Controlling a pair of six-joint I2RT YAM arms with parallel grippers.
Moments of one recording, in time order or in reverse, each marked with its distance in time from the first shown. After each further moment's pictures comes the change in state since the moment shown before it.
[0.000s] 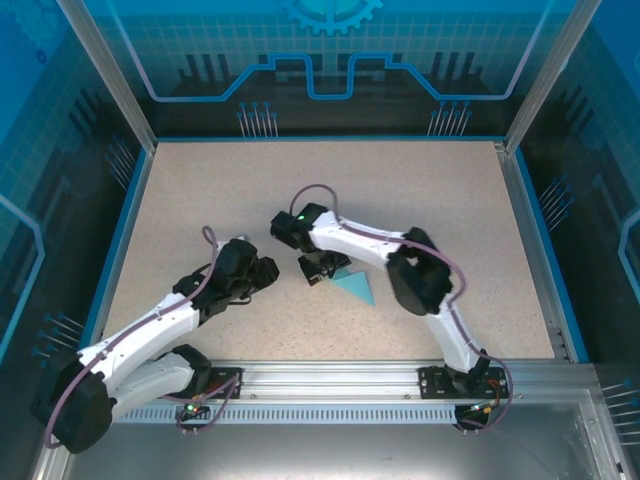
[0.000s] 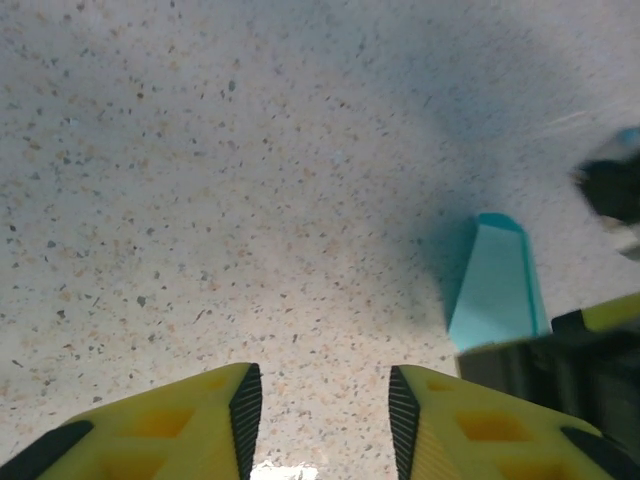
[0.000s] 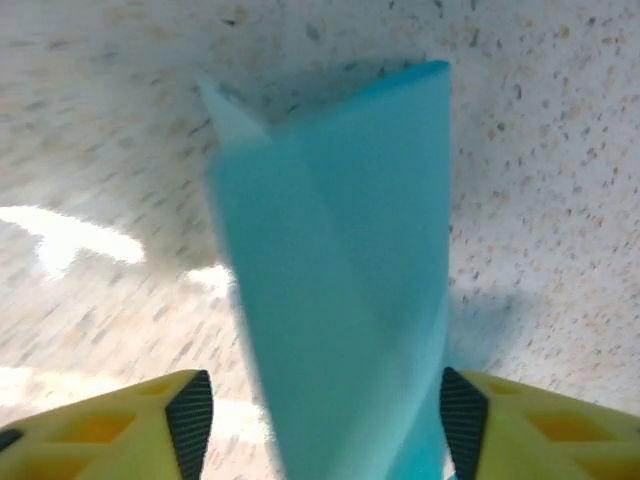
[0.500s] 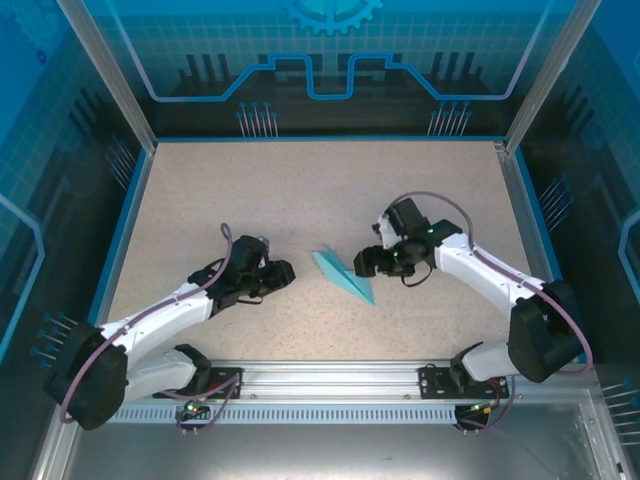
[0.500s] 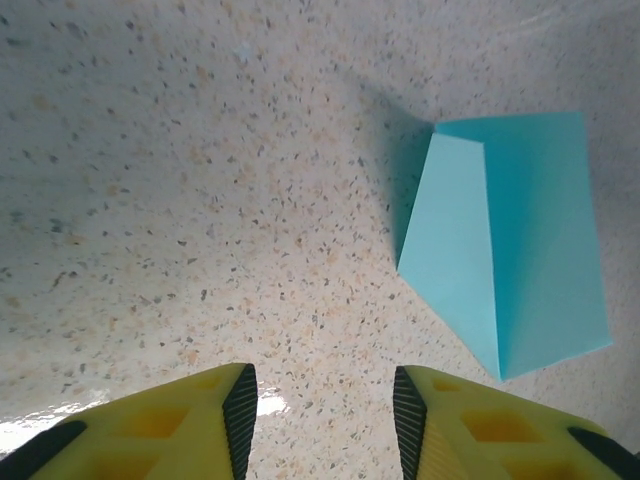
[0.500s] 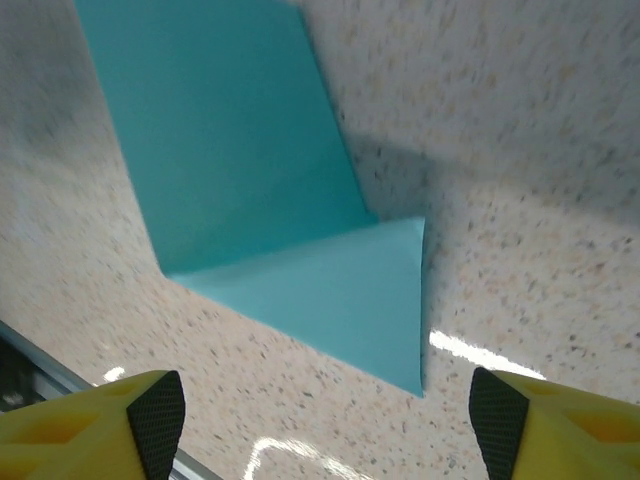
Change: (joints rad) left arm -0.005 0.182 0.002 0.140 0.229 0.006; right arm -0.395 -0.725 -0.836 0.536 -0.515 -0.103
